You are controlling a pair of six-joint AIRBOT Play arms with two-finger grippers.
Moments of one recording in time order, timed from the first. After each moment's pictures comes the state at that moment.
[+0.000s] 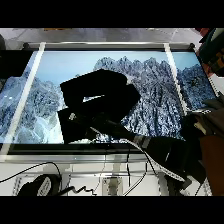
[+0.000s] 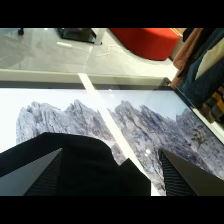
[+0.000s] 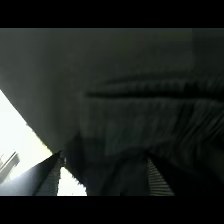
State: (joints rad) left arm 0.31 -0.80 1.28 0.49 -1.03 -0.98; right arm 0.99 -1.84 1.52 -1.65 0.84 1.37
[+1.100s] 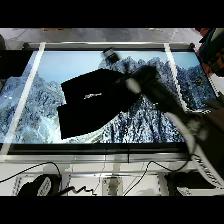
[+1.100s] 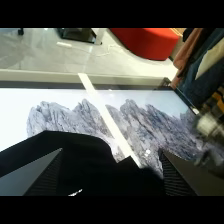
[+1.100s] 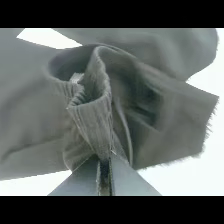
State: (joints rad) left arm 0.31 -0.80 1.28 0.49 -1.03 -0.98; right arm 0.63 -1.50 1.72 -1.77 1.14 1.66
